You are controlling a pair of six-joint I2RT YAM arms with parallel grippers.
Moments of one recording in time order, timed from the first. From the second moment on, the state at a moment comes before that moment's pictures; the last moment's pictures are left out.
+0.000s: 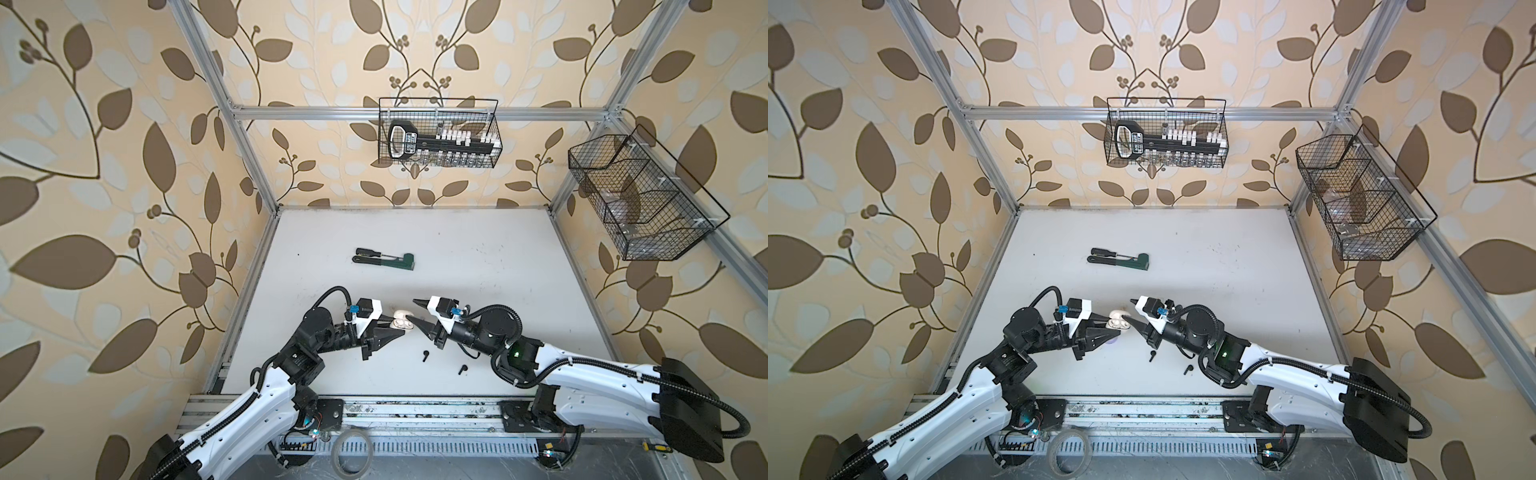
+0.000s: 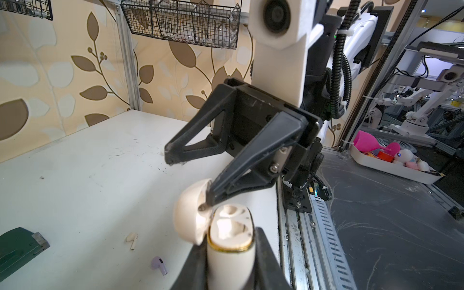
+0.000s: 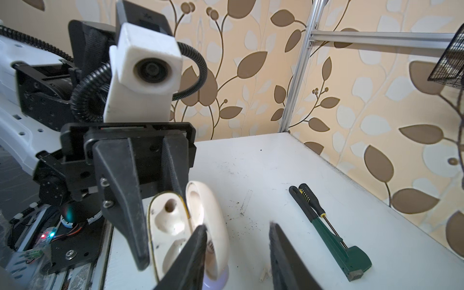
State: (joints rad) left arm -0.58 0.65 0.28 0.34 0.78 -0.09; right arm 1.00 1.09 0.50 0.56 -0.04 -0.13
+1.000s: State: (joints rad) left arm -0.59 0.62 0.28 0.33 0.77 -0.05; right arm 0.87 0.76 0.51 0.22 0.34 0.35
